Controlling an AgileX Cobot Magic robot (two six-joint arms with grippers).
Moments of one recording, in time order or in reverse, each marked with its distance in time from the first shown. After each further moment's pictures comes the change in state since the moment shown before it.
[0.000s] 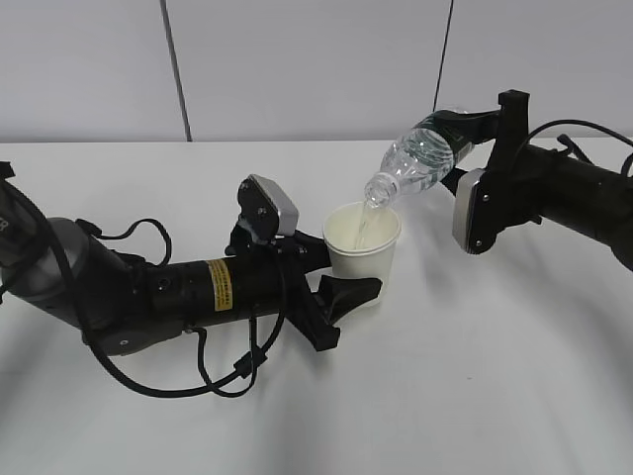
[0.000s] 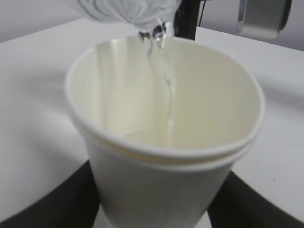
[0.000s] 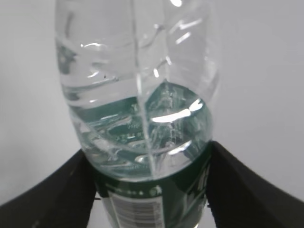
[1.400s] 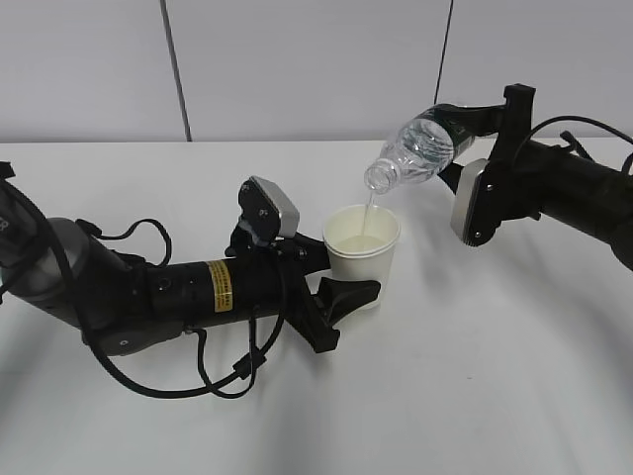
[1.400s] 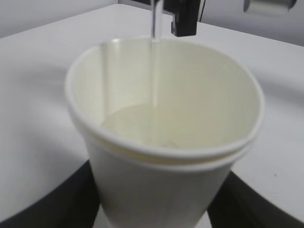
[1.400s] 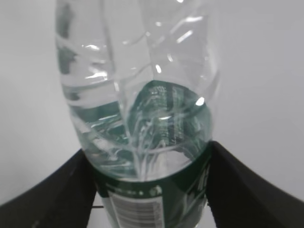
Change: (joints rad) left arm 0.000 0.000 0.000 0.003 0.013 0.000; right arm 0.000 -0.002 0.000 0.007 -0.034 0.073
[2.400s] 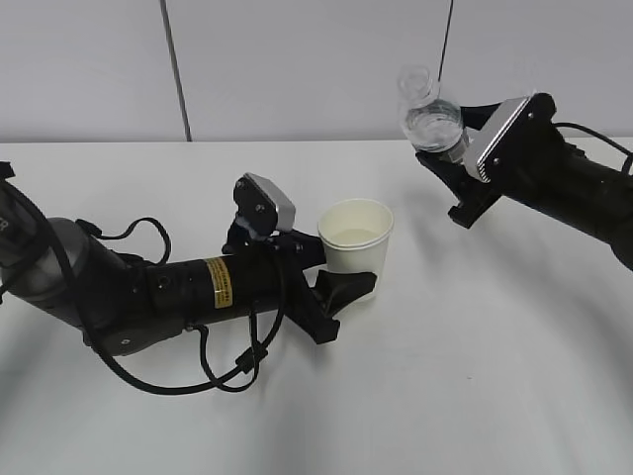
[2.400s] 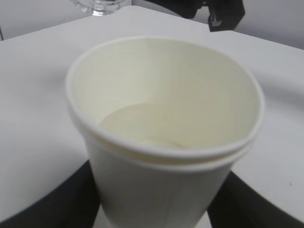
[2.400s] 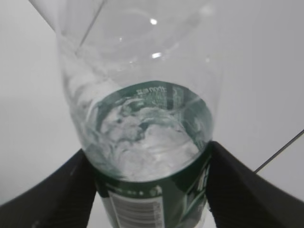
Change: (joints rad) left arm 0.000 0.000 0.000 -0.056 0.009 0.000; right arm 0.000 0.000 0.000 0.000 0.000 0.827
